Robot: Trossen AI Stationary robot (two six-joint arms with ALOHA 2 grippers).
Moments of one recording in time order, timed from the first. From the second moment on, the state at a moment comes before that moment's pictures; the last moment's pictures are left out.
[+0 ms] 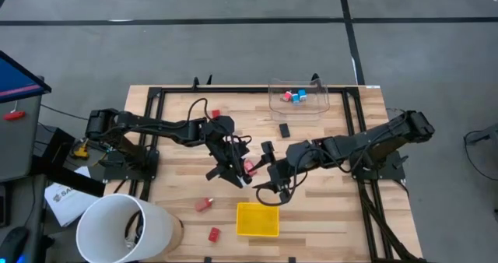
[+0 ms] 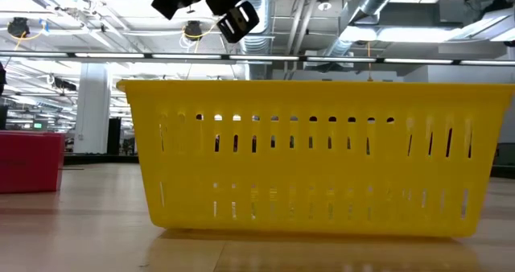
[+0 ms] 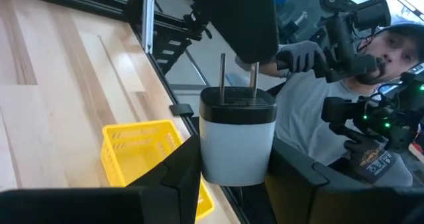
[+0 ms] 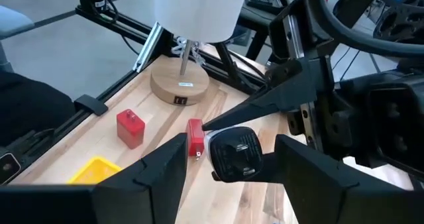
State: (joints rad) left arm 0.04 1.55 1.03 0.09 0.88 -0.30; right arm 0.29 1.49 1.21 -0.10 0.05 -0.29
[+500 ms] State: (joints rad) left arm 0.04 1.55 1.03 0.14 0.88 -0.30; right arm 0.27 1.56 1.23 -0.06 0.03 -0.30
